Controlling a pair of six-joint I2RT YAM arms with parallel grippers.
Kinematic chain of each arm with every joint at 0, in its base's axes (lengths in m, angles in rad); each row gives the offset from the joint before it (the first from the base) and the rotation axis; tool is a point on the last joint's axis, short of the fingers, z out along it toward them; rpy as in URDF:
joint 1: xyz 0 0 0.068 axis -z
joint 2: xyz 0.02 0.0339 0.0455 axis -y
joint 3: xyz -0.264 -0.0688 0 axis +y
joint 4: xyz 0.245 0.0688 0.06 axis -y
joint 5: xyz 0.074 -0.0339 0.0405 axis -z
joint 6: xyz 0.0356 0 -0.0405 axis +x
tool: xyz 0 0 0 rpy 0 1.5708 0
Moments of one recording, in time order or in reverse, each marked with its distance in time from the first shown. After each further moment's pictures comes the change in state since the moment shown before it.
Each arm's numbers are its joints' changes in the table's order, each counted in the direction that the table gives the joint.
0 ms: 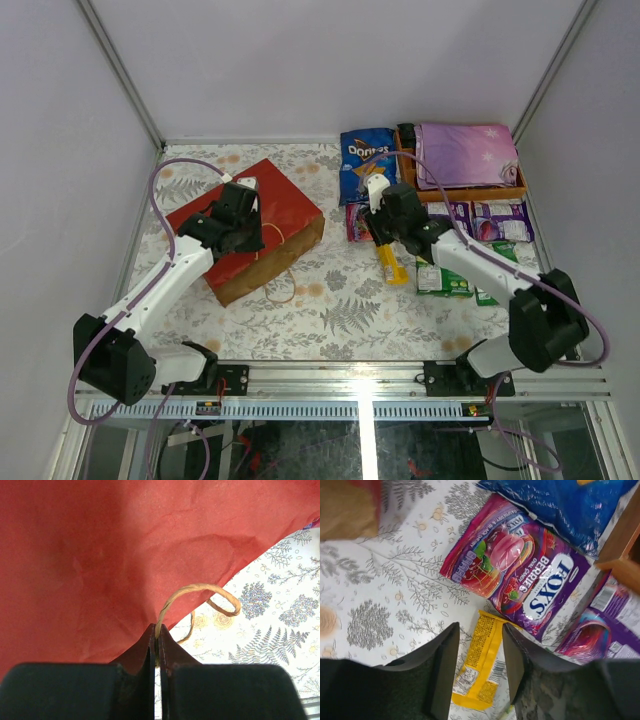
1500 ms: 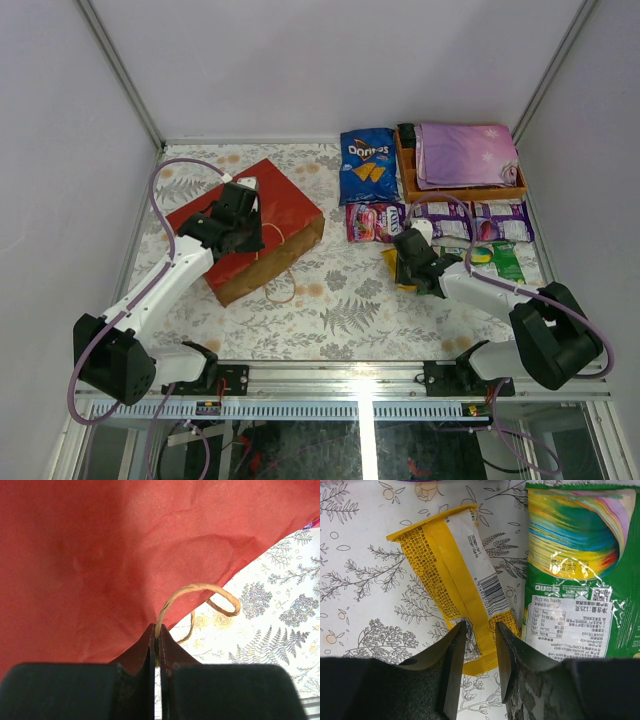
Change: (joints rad) left arm 0.001 0.000 0.000 0.000 -0.001 0.001; right arm 0.000 0.053 0.329 -0.037 0.294 0.678
